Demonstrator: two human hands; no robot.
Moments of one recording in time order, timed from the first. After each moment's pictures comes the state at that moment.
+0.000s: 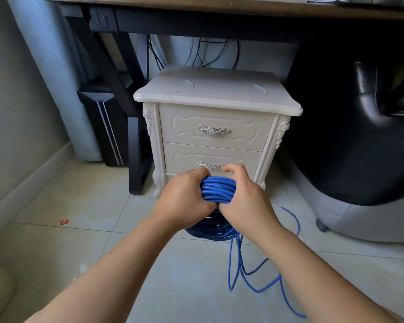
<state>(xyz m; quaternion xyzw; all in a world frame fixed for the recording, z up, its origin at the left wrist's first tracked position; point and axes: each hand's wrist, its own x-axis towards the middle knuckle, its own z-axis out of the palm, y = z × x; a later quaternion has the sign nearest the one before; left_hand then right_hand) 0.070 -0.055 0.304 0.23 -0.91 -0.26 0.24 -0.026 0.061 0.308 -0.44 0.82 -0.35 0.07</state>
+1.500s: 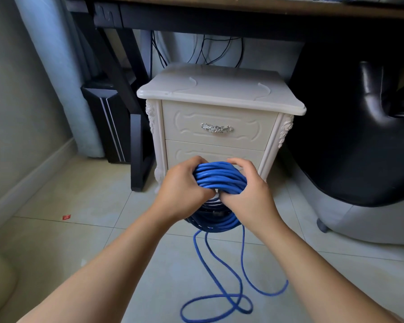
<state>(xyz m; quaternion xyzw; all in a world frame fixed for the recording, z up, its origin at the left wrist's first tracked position) 0.075 -0.052 0.320 0.27 -0.83 -0.42 0.27 -0.032 0.059 0.303 -0.38 0.77 -0.50 0.11</state>
